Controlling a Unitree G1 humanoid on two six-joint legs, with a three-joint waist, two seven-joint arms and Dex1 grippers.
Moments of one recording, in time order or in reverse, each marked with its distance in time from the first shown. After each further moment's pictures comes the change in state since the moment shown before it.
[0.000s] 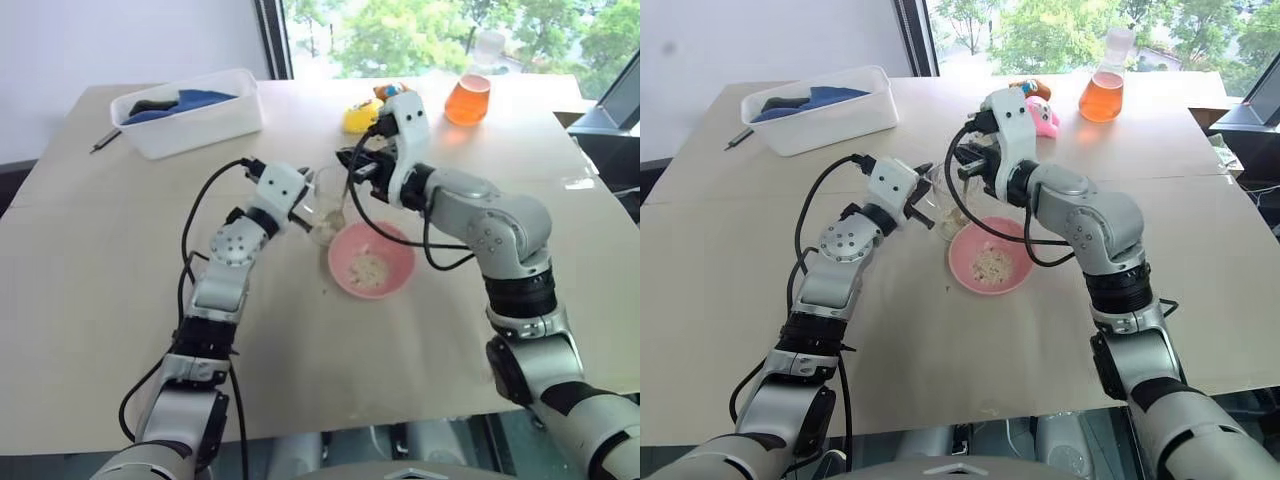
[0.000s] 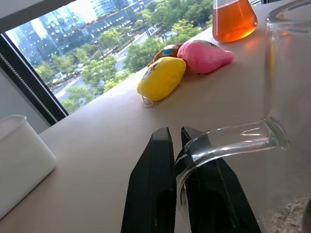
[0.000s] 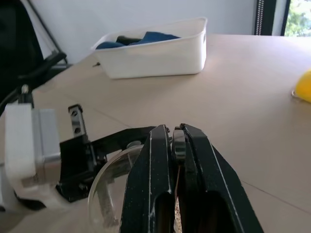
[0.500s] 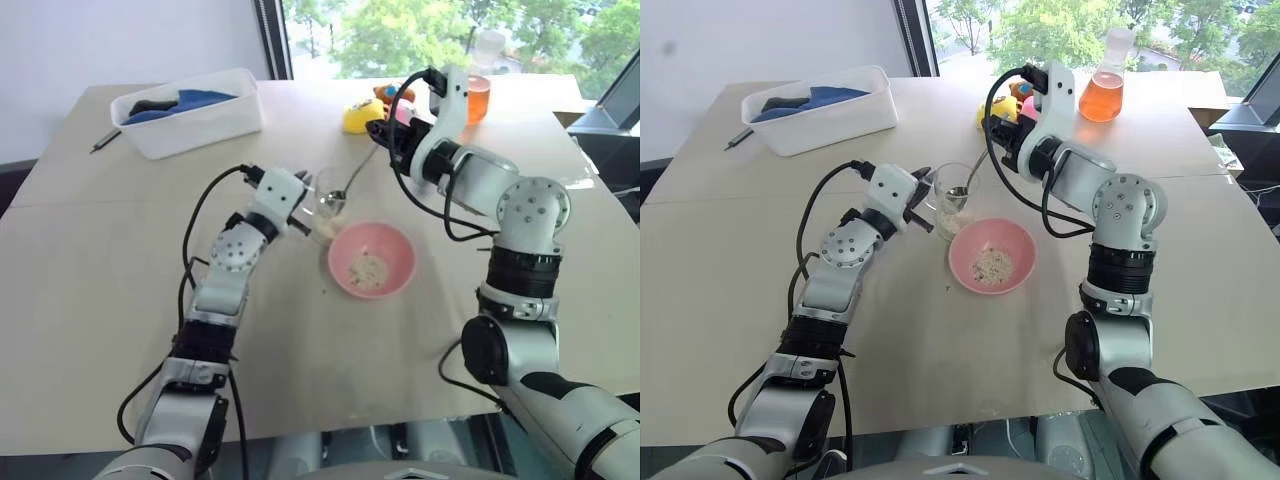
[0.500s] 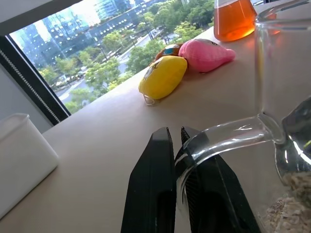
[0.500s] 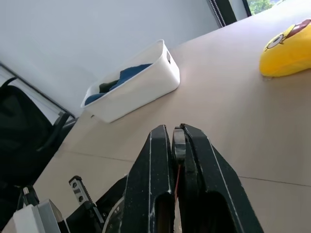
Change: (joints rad) left arm 0.018 -0.009 0.005 0.041 0.002 -0.056 0.022; right arm -0.102 0.140 -0.385 0.086 0.193 0.166 -0.271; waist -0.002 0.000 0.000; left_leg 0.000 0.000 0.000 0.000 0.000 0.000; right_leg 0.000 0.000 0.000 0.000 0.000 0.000
